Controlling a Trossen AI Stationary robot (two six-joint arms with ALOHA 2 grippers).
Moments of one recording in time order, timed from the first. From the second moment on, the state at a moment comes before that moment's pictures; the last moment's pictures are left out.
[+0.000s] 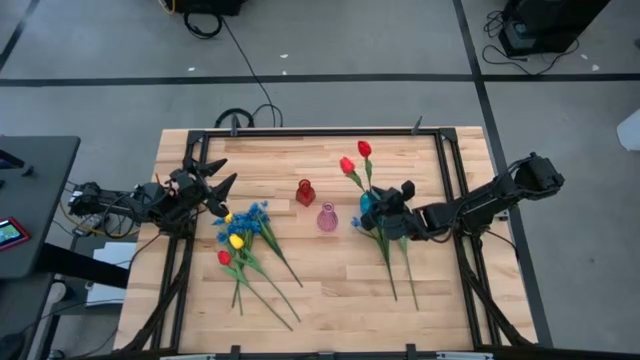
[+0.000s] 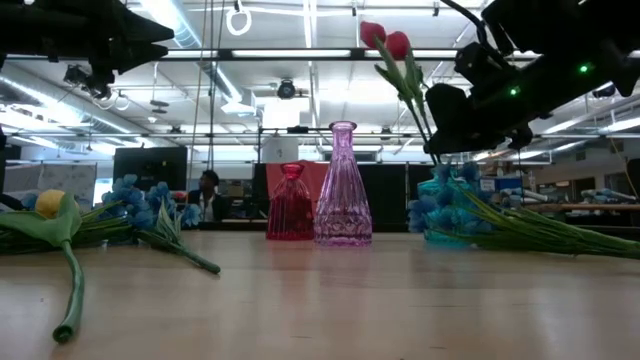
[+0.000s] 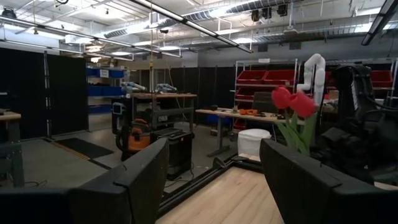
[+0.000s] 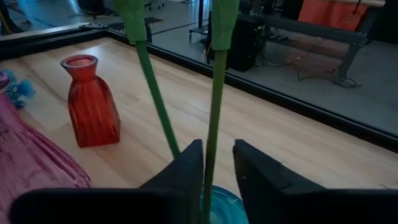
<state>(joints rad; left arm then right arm) -0.20 0.17 0.15 0.39 -0.78 0.20 0.22 1.39 0.50 0.21 1.07 0.58</state>
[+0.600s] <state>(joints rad) -0.20 0.17 0.15 0.31 -0.72 0.09 0.22 1.15 0.50 0.12 0.99 0.48</state>
